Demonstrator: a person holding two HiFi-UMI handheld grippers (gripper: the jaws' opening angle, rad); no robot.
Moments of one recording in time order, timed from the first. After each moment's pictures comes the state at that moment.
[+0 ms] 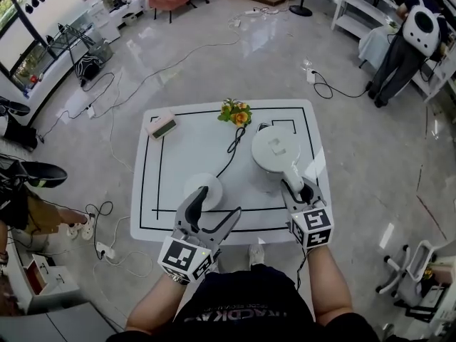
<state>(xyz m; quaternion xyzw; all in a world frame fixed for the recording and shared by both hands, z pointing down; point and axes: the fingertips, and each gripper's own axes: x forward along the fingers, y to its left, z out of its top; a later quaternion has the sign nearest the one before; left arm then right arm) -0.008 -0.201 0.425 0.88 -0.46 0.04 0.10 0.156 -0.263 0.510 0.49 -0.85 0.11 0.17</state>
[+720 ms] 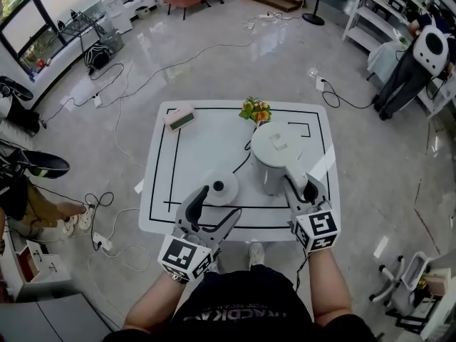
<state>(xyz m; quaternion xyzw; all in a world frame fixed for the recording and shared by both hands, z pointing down) -0.069 -0.179 0.423 0.87 -0.48 0.02 0.10 0.089 -0.252 0.461 0.47 -0.87 0.06 0.13</state>
